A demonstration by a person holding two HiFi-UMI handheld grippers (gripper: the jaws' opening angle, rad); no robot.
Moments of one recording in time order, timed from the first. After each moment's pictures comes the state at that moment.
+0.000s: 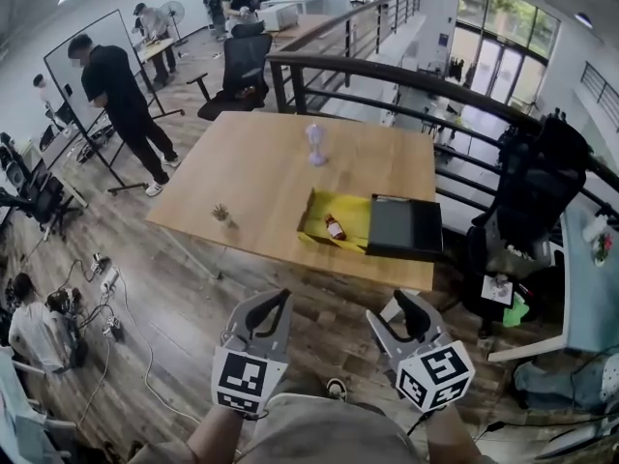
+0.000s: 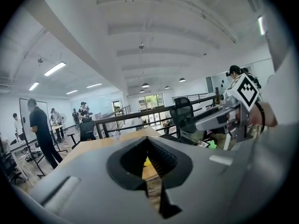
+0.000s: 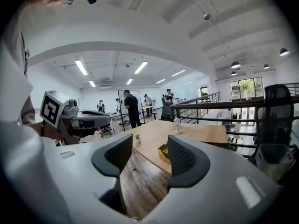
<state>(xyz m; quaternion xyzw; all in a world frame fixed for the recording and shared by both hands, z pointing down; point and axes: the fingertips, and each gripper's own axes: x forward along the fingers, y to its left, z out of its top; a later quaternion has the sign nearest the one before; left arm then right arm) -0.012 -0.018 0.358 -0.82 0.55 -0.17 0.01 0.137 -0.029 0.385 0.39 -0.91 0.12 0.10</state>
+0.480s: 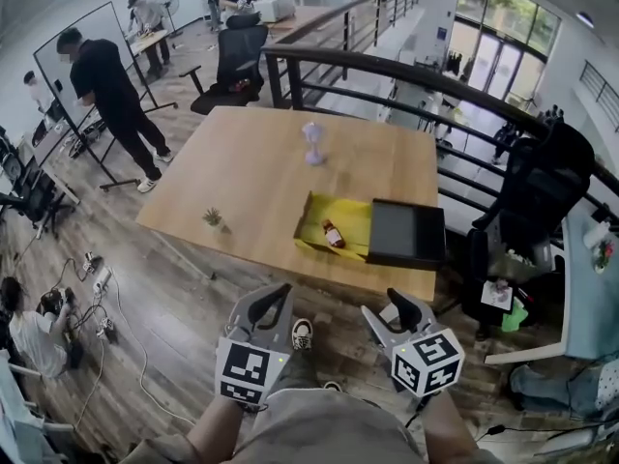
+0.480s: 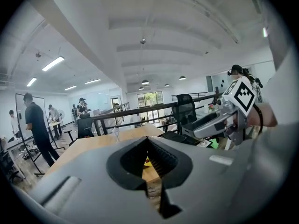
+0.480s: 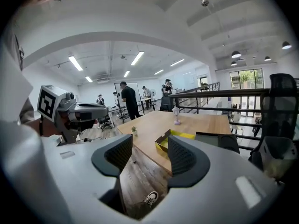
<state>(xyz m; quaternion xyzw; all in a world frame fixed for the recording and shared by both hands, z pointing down) -0.027 -0.088 0.391 -0.82 0.54 -0.18 -0.01 0.119 -0.100 0.440 0.38 -0.90 0.17 0.14</state>
